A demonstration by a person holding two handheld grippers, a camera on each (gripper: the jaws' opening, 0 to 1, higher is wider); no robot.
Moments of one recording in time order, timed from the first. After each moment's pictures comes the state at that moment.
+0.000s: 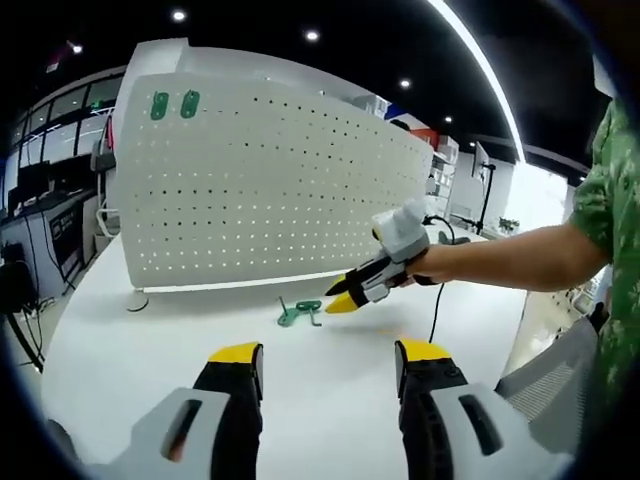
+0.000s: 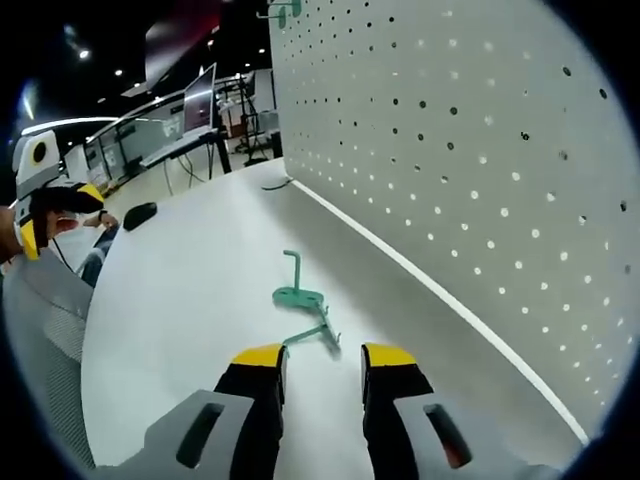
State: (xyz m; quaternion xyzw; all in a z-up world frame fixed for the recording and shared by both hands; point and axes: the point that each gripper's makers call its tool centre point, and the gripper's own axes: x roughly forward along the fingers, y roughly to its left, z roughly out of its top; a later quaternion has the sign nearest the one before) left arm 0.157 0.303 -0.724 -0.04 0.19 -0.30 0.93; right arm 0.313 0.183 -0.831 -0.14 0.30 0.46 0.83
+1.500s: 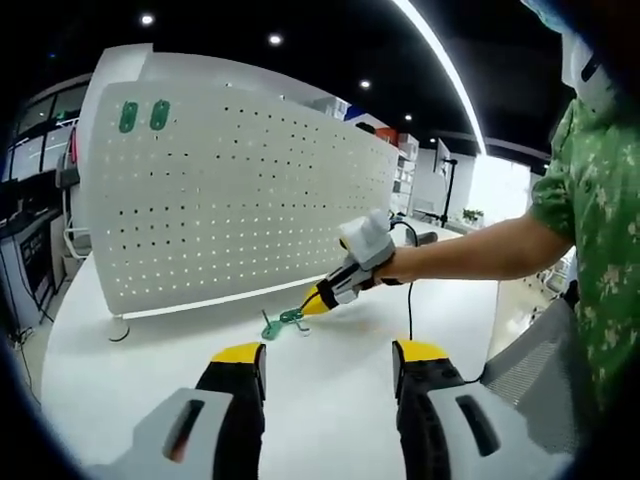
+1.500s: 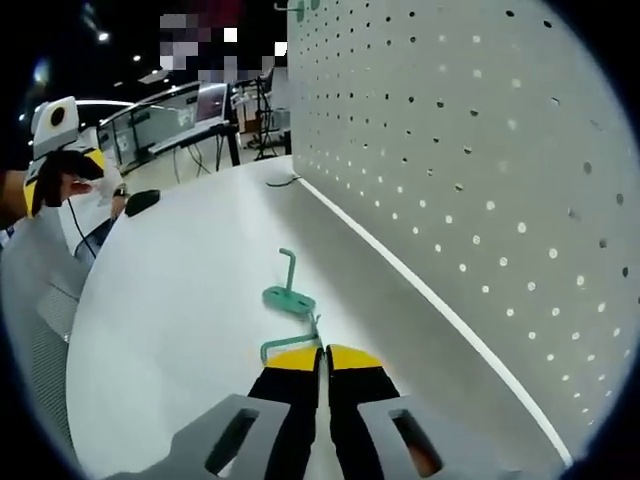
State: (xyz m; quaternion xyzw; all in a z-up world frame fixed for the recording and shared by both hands) left arm 0.163 0.304 -0.712 -0.02 0.17 -0.38 0.91; right arm 0.324 0.186 -0.836 -0.16 0.28 0.47 0.82
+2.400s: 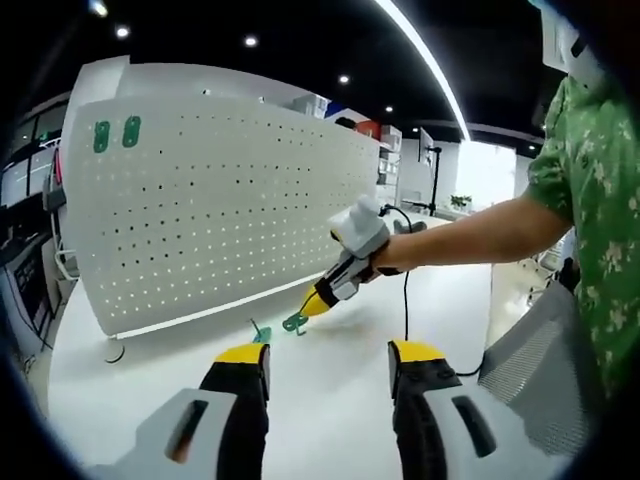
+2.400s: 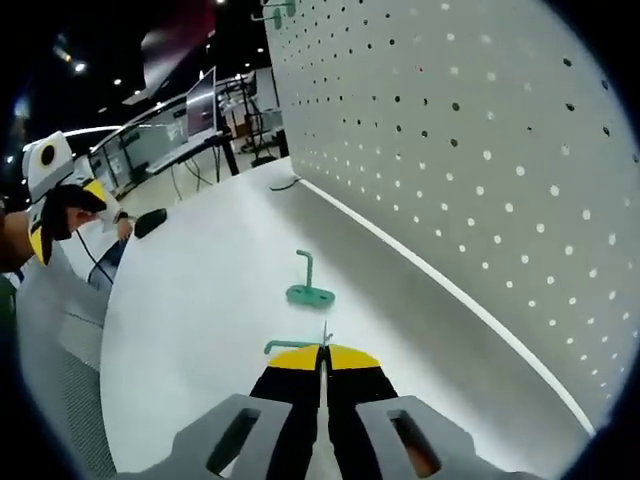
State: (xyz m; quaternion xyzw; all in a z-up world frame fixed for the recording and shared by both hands) left arm 0.158 0.286 -0.708 0.02 0.16 -0.41 0.90; right arm 0.302 0.184 -0.822 -0.11 0.33 0.47 0.81
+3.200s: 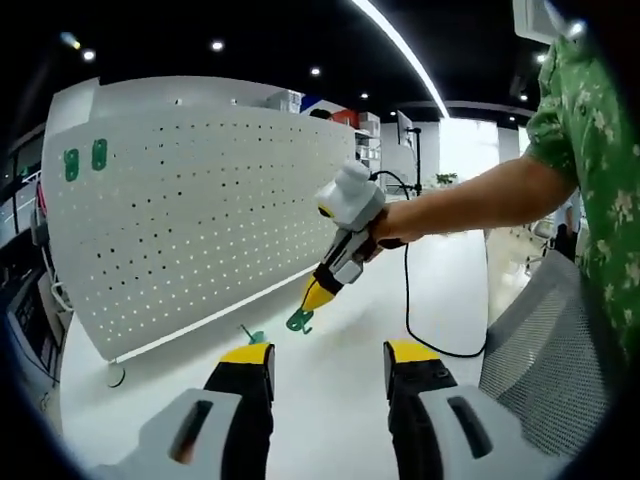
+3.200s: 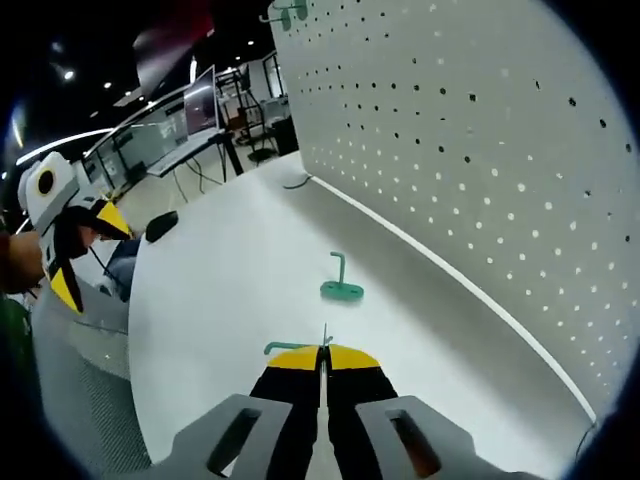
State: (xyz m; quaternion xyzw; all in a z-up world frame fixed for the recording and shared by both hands) left arm 0.154 0.271 -0.714 0.08 0.15 -0.43 0.89; right arm 0.268 0.189 -0.792 -0.11 0.36 0.45 0.81
